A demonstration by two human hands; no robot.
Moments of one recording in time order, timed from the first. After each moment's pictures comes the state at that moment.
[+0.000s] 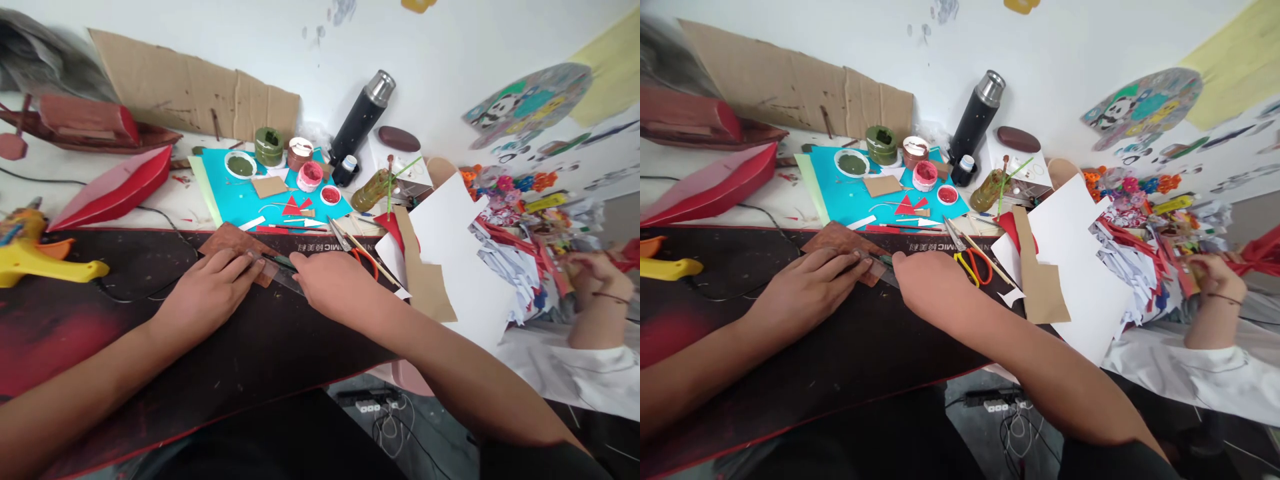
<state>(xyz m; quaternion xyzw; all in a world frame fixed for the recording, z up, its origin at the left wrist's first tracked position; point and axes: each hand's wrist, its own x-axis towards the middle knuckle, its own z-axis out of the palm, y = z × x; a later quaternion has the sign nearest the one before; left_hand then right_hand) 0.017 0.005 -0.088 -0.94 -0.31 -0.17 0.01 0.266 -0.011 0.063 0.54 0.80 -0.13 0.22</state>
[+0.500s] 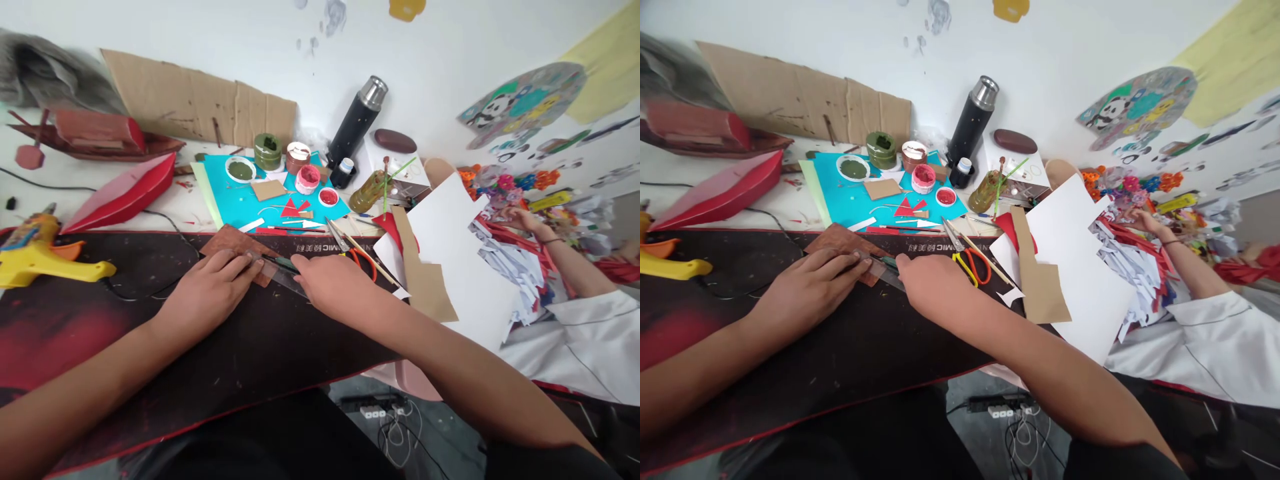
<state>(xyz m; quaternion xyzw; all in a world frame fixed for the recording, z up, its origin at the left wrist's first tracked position) 0.018 0.005 -0.084 -0.94 -0.30 -0.16 0.06 0.274 -0.017 0.057 0.55 0.80 -0.15 0.21</state>
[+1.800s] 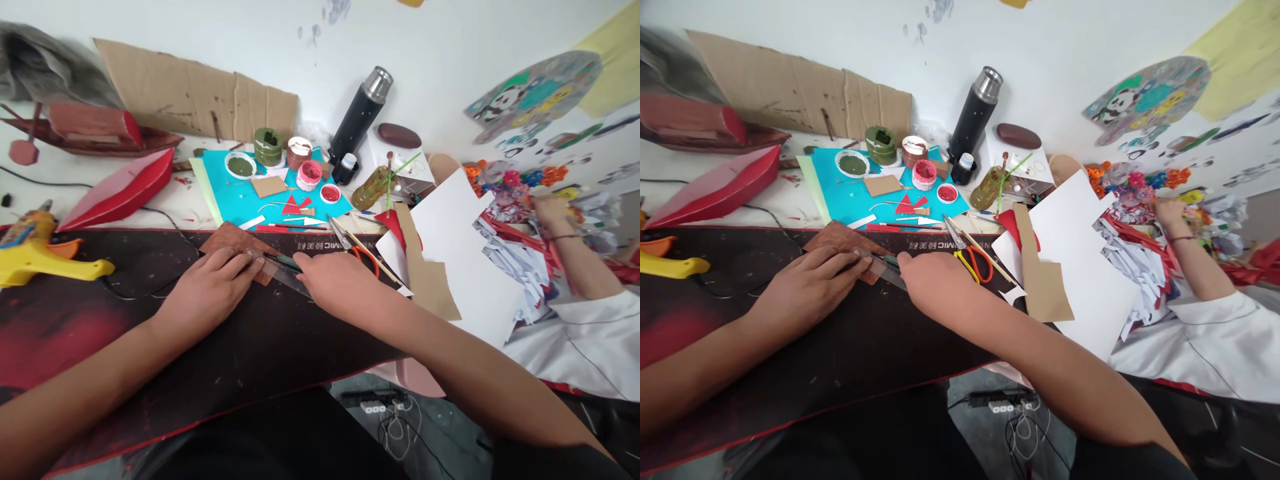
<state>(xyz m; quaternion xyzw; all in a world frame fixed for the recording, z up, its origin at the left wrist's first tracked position) 0.017 0.006 -0.086 -0.94 -0.30 -0.18 0.01 0.278 -0.015 0.054 0.54 0.80 -0.14 0.21</state>
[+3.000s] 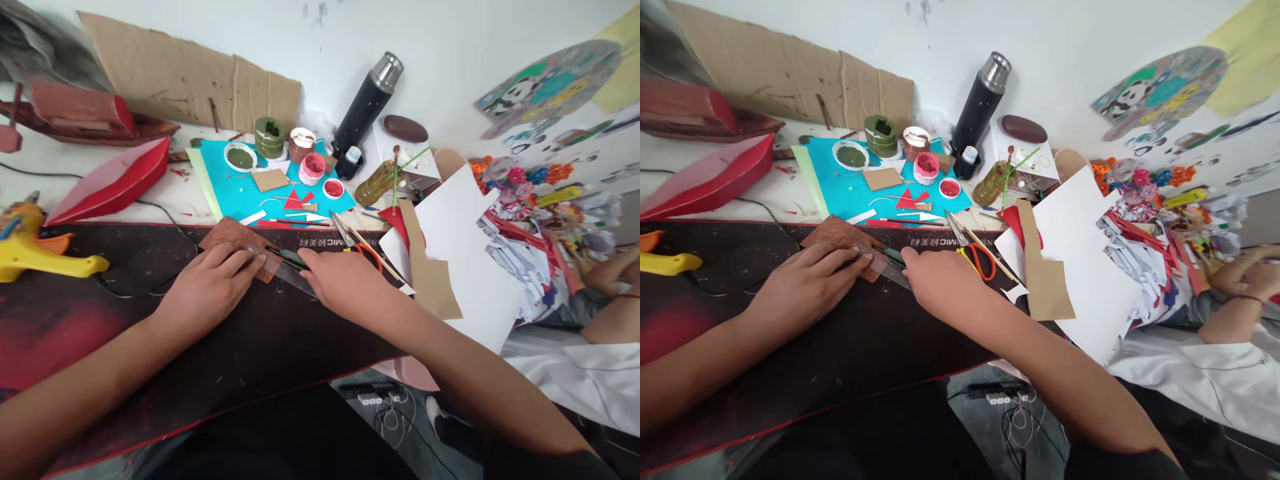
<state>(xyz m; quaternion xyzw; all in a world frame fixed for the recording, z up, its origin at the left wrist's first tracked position) 0.017 0.004 -0.095 -0.93 -0.33 -0.18 -0.05 0.281 -0.018 0.058 0.55 0.80 -0.14 0.20</state>
